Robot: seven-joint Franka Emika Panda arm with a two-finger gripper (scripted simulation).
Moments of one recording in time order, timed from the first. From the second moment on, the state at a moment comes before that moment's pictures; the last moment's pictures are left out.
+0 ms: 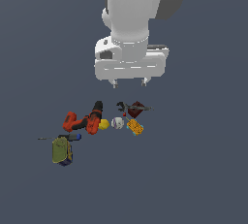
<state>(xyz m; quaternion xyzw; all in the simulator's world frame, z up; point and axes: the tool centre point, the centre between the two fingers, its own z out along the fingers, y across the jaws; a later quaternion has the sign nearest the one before) 0.001 0.019 0.311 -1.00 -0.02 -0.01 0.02</state>
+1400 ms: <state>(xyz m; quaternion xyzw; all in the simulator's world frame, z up) -0.019 0.042 0.200 -0.99 0.15 0.00 0.01</state>
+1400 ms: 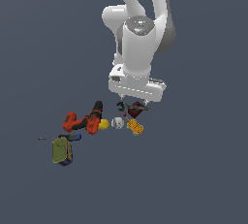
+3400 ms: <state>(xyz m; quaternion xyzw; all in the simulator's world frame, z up) -0.089 0.066 0.063 -0.93 0.38 0.00 0.00</state>
